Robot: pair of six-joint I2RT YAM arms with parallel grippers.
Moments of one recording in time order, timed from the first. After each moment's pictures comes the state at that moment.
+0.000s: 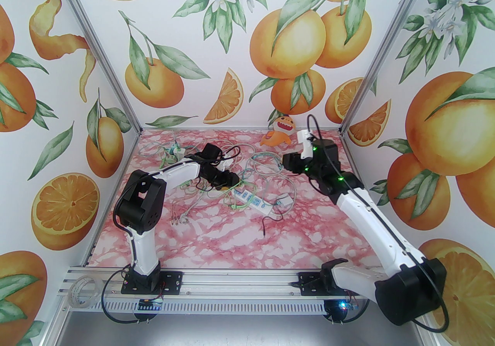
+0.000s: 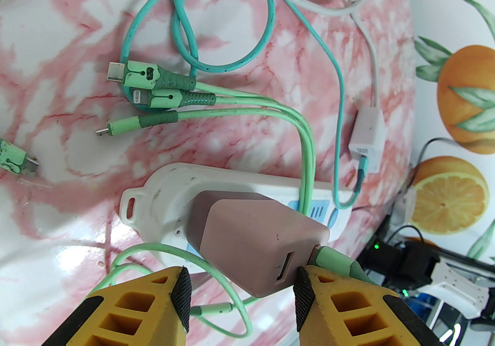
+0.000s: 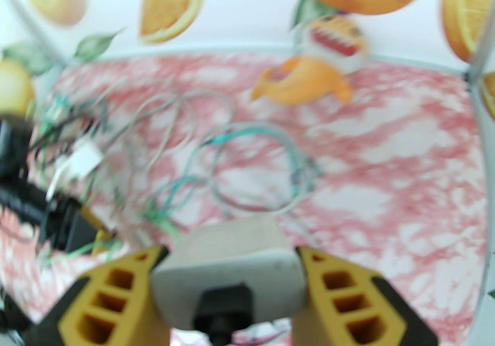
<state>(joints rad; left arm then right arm) -0.45 1.95 1.34 -0.56 0.62 -0.41 0.20 1.21 1.11 -0.42 -0.11 0.20</state>
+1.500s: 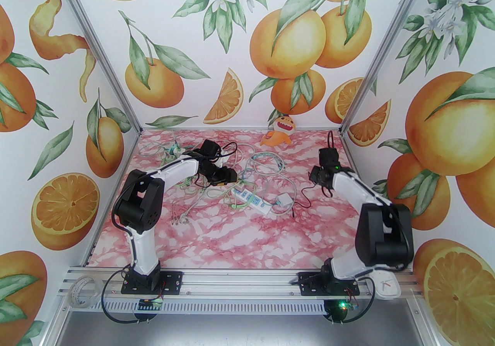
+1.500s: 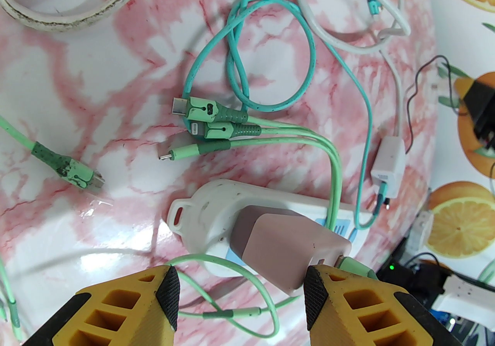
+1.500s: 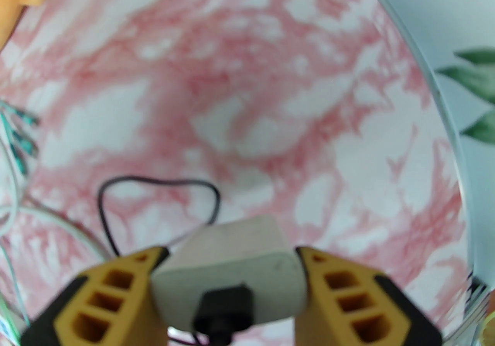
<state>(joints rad) -0.43 1.95 1.39 -0.60 0.52 -0.41 -0.03 1.50 0.90 -0.42 0.20 0.41</state>
